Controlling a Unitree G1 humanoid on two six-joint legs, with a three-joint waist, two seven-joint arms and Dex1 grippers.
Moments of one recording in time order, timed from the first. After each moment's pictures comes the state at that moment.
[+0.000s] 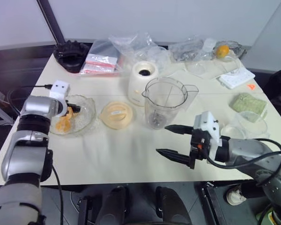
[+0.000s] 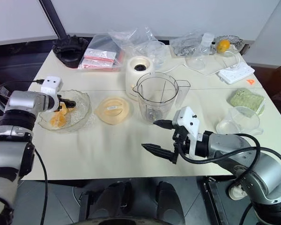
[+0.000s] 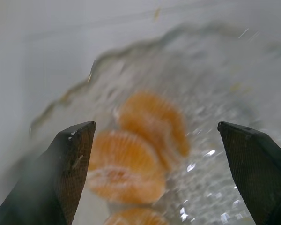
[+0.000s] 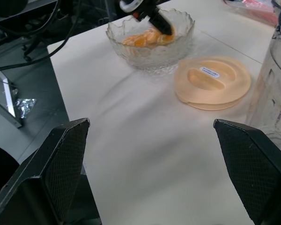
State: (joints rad) left arm -0.96 0.66 -0.09 0.84 -0.10 0.89 -0.42; right arm -0.12 -0.78 -0.09 -0.75 0.87 0.85 0.63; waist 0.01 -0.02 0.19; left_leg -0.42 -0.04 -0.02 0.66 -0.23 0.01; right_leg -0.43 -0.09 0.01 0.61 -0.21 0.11
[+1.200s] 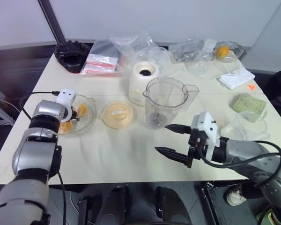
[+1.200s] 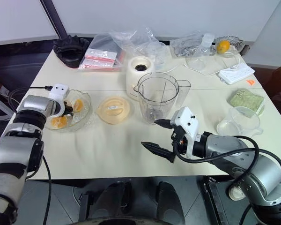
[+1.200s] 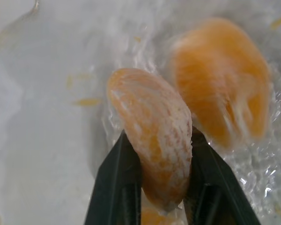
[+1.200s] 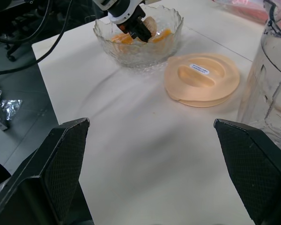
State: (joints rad) left arm -1.01 0.60 -0.09 1.01 0.03 0.79 -0.44; right arm -0.12 -0.78 -0.06 -0.76 0.86 0.84 0.56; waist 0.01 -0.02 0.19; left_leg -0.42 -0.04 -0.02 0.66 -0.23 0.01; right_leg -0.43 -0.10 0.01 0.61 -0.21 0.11
